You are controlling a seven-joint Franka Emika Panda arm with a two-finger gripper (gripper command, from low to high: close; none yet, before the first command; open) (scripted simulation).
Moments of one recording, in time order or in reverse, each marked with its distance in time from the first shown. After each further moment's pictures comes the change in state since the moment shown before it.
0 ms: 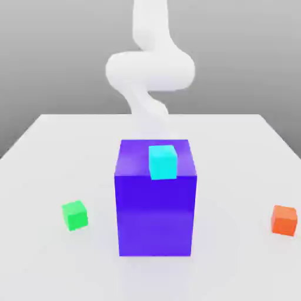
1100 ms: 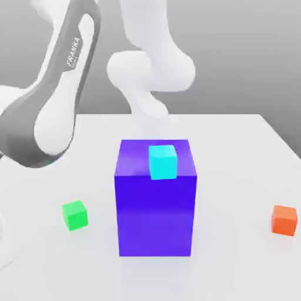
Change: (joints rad) arm -0.260 1.206 -0.223 0.283 0.208 0.184 -0.108
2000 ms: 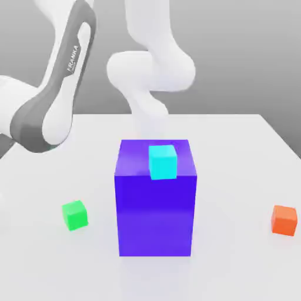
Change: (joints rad) arm 0.120 -0.336 -0.248 -0.380 -0.344 0.051 0.333
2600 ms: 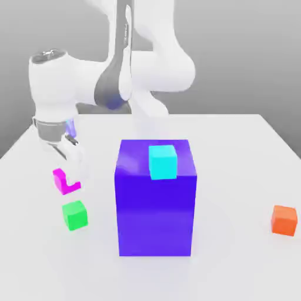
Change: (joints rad) arm -0.036 -0.408 -0.031 -0.558 -0.133 0.155 0.225
